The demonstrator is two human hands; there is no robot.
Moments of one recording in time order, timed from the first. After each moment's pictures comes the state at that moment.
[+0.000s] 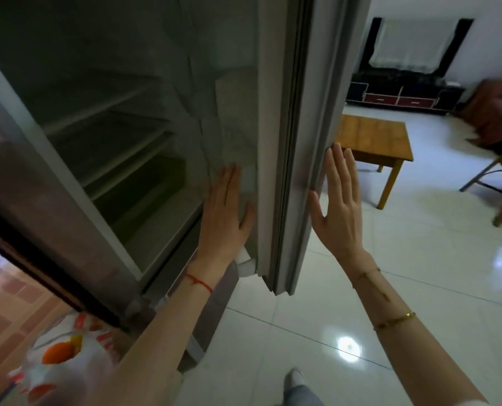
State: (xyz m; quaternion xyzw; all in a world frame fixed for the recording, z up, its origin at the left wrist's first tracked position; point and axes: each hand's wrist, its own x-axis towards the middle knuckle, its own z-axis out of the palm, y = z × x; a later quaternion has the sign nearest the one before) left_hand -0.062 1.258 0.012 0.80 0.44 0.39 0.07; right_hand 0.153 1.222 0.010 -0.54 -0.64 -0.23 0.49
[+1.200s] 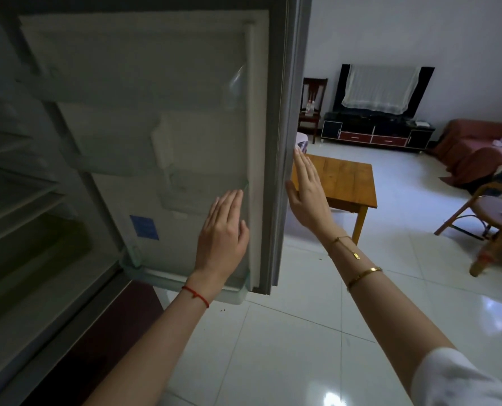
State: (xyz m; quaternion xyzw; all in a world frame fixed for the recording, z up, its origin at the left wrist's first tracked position) left_hand 0.285 1.395 0.026 0.82 0.45 0.36 -0.06; right_hand 0.497 1.417 0.057 -0.61 -0.66 -0.06 0.42
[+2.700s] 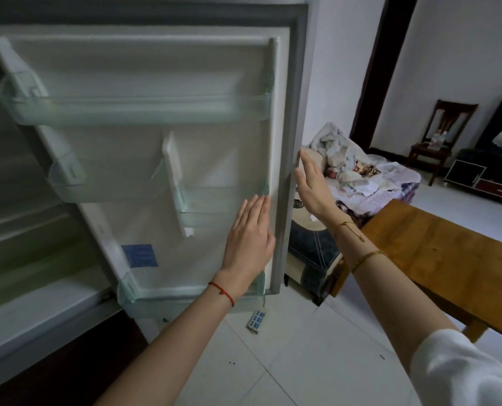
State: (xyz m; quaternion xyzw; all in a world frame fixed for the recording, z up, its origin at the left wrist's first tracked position) left_hand 0.466 1.683 0.040 0.73 0.60 0.30 -0.12; right_hand 0.614 1.812 0.087 -0.47 -0.76 0.16 0.41
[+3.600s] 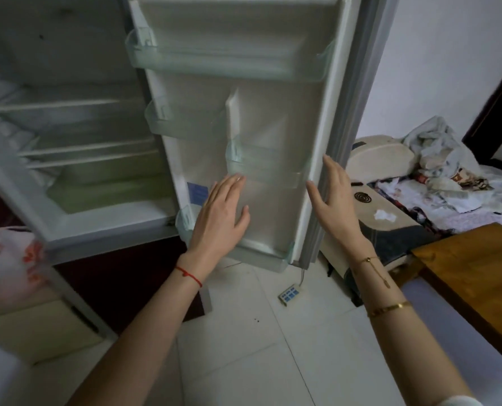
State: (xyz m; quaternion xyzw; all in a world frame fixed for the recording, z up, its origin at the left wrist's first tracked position) left_hand 0.435 1.564 0.037 0.60 0.71 0.34 -0.12; right_hand 0.622 1.714 0.053 -0.36 -0.82 0.15 0.41
